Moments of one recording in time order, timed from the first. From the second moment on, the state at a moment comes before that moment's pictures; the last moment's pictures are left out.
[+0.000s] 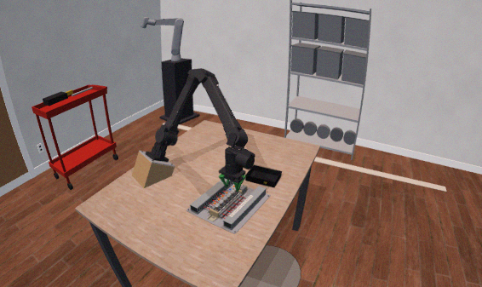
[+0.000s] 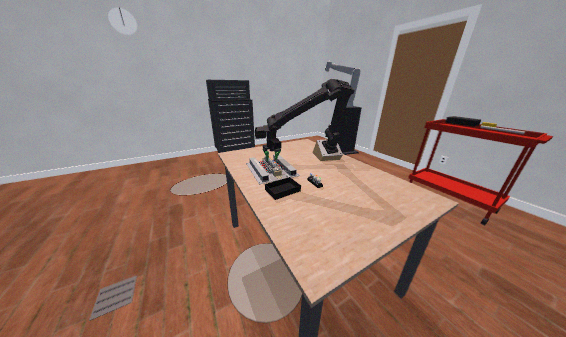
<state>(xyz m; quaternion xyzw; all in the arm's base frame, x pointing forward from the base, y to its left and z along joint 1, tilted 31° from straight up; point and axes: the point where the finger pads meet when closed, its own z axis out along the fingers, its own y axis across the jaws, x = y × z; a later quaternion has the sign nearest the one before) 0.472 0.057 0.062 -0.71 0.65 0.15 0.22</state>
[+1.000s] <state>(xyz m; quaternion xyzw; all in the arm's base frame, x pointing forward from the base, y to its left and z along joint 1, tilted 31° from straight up) 0.469 0.064 0.049 -0.71 0.65 0.15 0.22</state>
